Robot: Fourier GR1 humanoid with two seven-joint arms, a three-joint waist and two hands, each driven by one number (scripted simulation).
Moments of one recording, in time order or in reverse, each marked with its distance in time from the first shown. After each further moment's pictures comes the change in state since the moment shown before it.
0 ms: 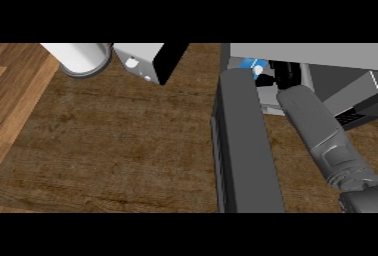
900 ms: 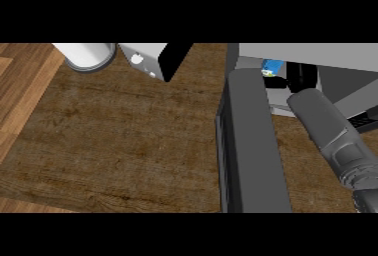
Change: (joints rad) left arm -0.076 0.024 -0.026 0.060 -0.083 -0.001 -0.013; right arm -0.011 -0.062 0.059 0.112 0.102 -0.213 0.108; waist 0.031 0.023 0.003
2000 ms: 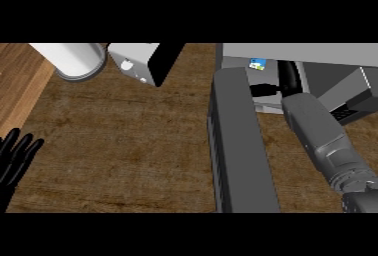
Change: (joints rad) left arm -0.053 -0.011 -0.167 0.046 -0.048 -0.101 0.008; right arm 0.029 0.052 -0.162 -0.036 -0.178 0.470 -0.226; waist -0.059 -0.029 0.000
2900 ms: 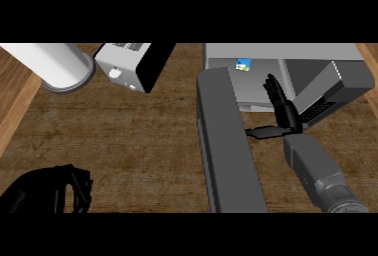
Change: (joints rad) left arm -0.020 -0.071 -0.252 -0.026 -0.102 0.067 0.078; right arm 0.256 0.048 -0.067 -0.023 -0.107 0.410 -0.150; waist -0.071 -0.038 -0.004
